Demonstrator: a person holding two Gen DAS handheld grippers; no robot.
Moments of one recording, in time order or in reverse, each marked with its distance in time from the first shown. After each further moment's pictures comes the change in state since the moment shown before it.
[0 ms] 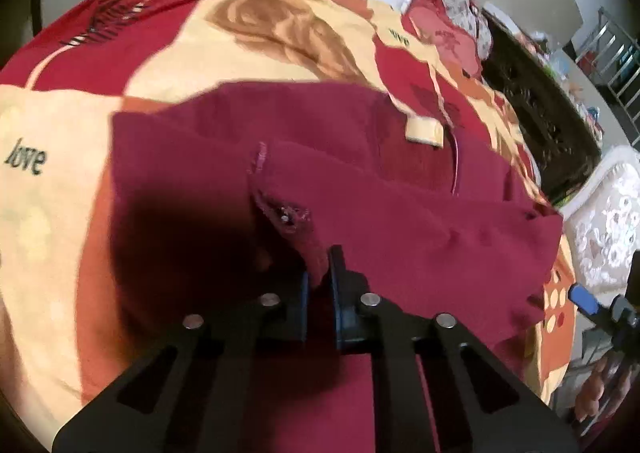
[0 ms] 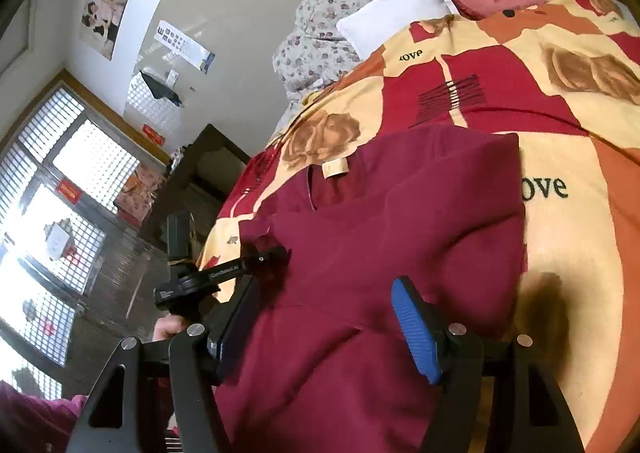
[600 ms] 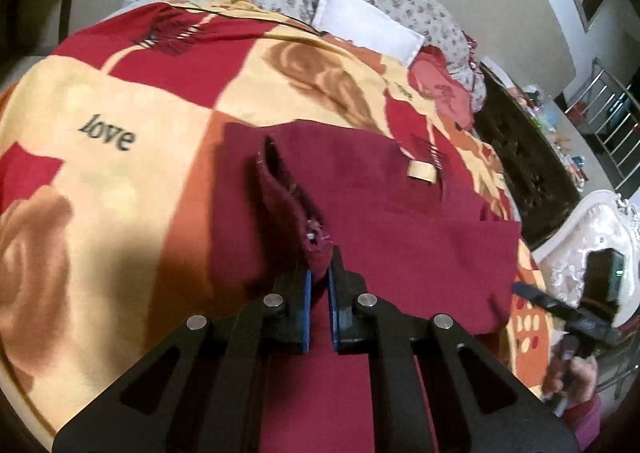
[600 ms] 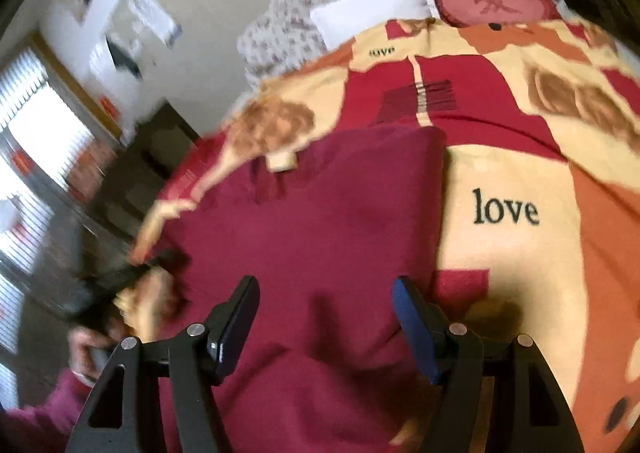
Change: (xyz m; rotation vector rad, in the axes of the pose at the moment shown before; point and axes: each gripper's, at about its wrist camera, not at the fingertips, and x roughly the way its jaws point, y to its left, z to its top) left arm -0.057 0.036 -0.025 -0.083 -0.133 -0.057; right arm 0.044 -0.004 0.011 -0.154 0.115 -0.276
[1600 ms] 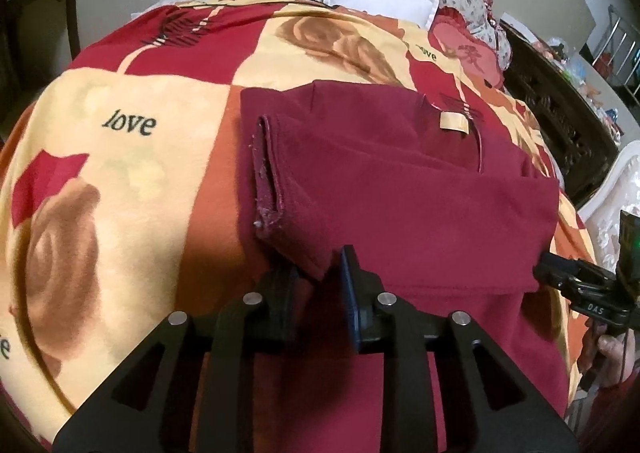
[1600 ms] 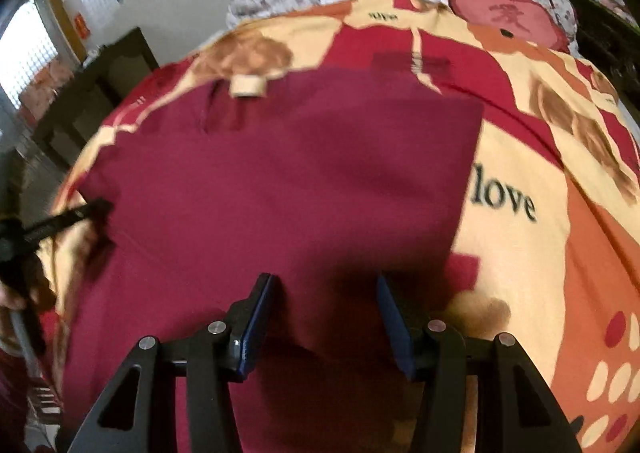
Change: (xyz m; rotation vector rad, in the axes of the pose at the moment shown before) left arm 0.003 -0.008 -0.019 0.117 0.061 0.192; right arm 0.025 0.008 -0.026 -0.135 0.099 -0.218
